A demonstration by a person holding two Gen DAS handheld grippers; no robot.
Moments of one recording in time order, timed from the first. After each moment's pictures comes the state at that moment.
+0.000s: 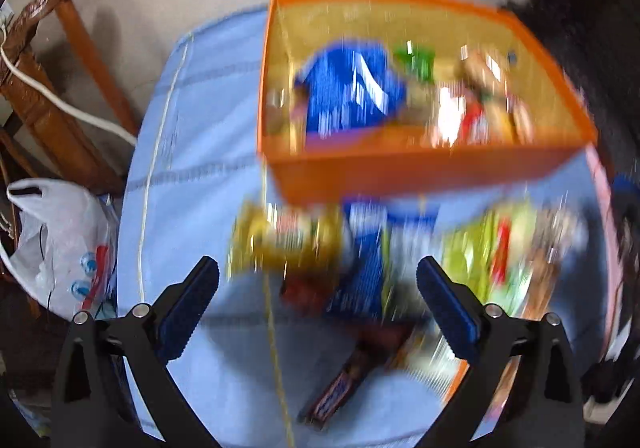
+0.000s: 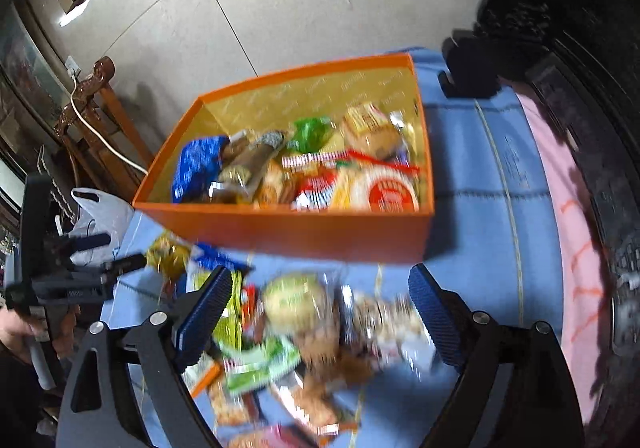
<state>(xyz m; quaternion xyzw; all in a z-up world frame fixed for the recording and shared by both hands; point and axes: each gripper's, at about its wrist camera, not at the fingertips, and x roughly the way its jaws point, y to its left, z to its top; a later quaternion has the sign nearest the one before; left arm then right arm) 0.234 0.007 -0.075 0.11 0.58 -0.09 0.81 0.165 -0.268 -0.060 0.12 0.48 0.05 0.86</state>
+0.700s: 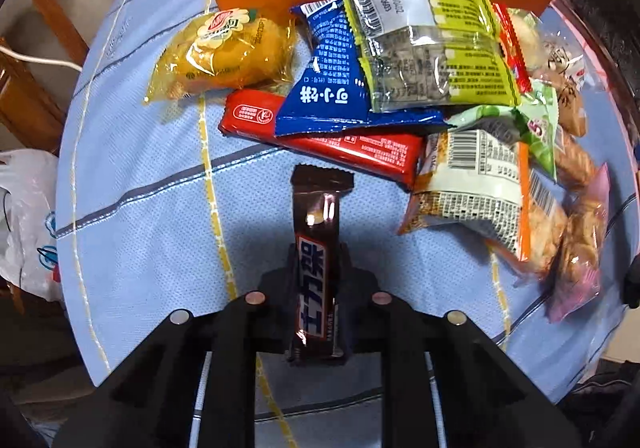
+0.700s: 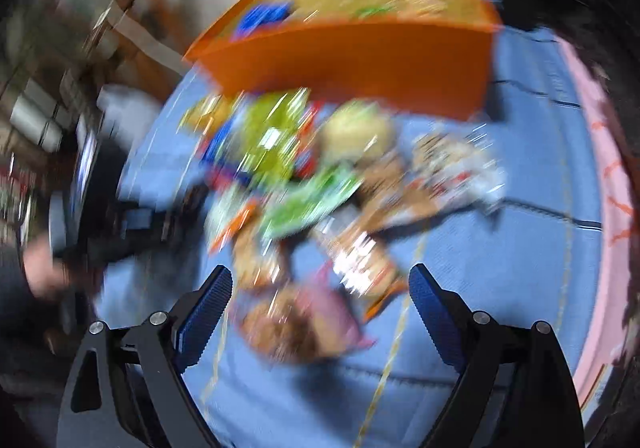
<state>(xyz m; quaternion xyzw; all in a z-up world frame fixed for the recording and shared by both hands) 0.154 0.014 -0.164 0.15 0.62 -0.14 0.76 0.071 -0.197 -0.112 0.04 0.58 0.16 0.80</state>
